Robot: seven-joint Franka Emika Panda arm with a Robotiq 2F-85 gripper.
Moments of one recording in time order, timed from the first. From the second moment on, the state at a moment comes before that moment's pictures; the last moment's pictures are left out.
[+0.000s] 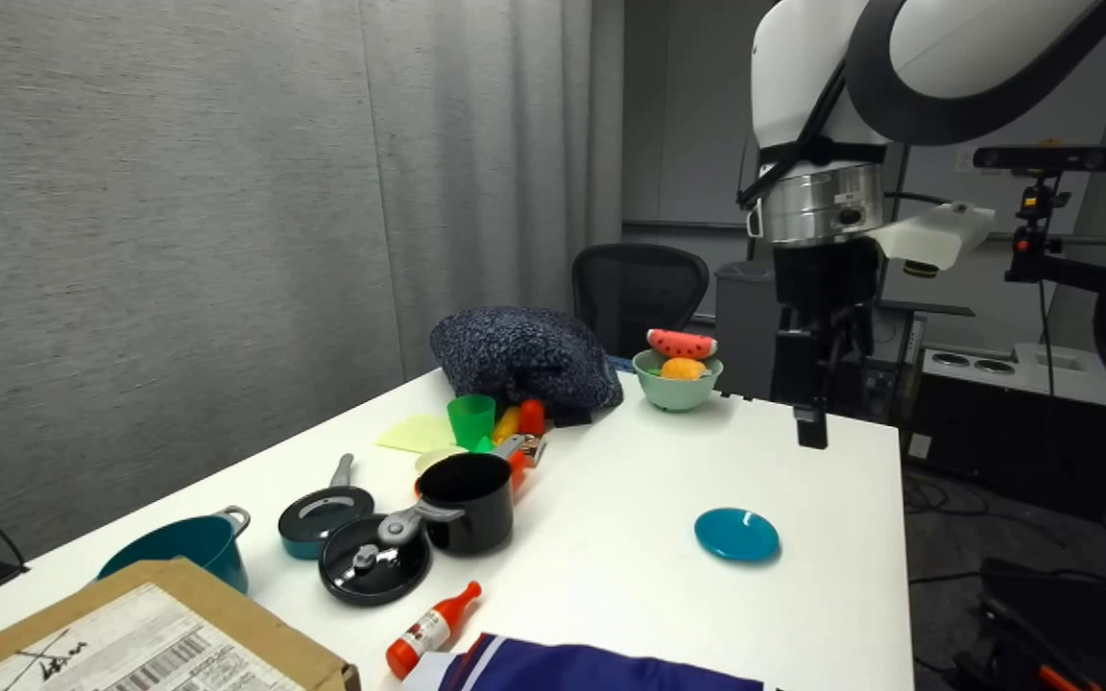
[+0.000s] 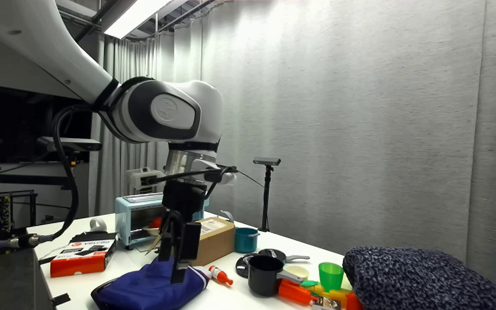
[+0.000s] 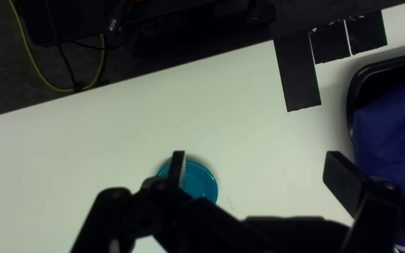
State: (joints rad) arm -0.06 -0.31 0.00 -2.47 -0.01 1.98 0.18
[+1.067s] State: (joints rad) arm 0.11 0.07 0.13 -2.25 0.18 2.17 0.03
